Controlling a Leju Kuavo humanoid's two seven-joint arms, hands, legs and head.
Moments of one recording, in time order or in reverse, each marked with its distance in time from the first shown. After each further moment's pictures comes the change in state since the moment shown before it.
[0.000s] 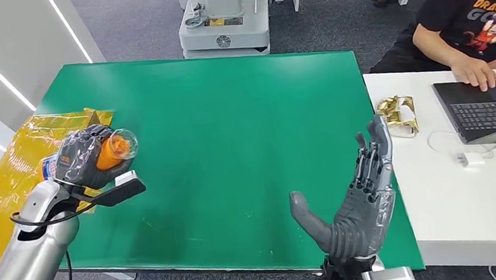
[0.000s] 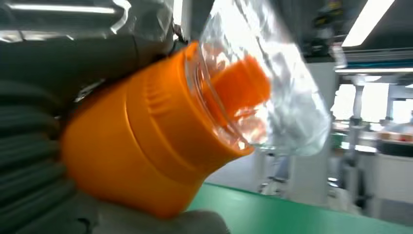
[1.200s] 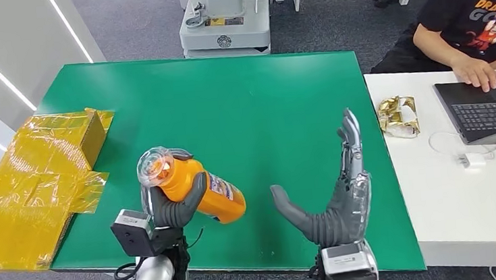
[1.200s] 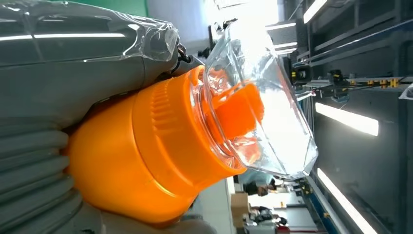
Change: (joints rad) left arm 0.291 -0.608 -0.102 -0.275 0.760 0.051 -0.181; right arm -0.024 0.037 -0.053 0.067 0.179 0.055 0.081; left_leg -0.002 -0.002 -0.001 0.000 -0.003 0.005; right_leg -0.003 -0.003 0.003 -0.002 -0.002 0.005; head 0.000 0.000
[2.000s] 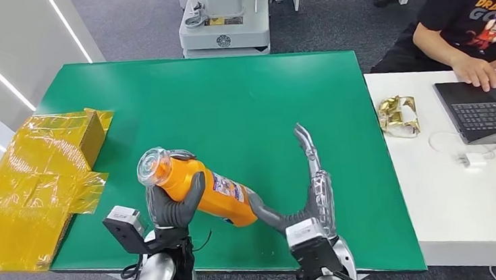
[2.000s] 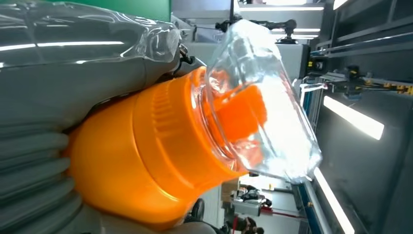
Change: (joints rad) left arm -0.002 -0.035 0.004 0.043 0.178 -0.096 -0.035; right arm -0.037 -0.002 0.021 0.163 -0.008 0.068 0.082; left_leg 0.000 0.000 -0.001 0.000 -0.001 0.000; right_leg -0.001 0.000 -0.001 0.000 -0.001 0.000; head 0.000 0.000
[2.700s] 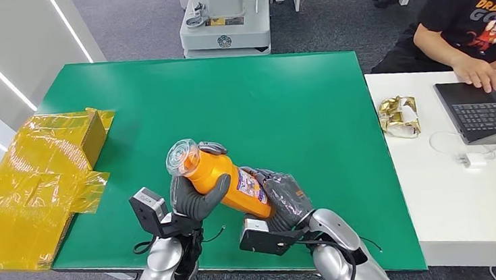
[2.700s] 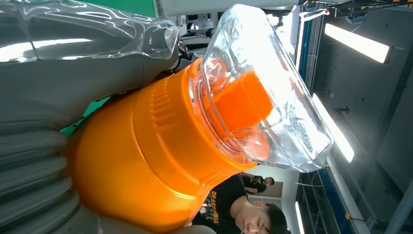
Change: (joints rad) left arm -0.111 -0.003 0.010 0.149 -0.055 -0.241 0.030; right arm -0.248 -0.126 0.025 0.387 0.403 0.431 0.059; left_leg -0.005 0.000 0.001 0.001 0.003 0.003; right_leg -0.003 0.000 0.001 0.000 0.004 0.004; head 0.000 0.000
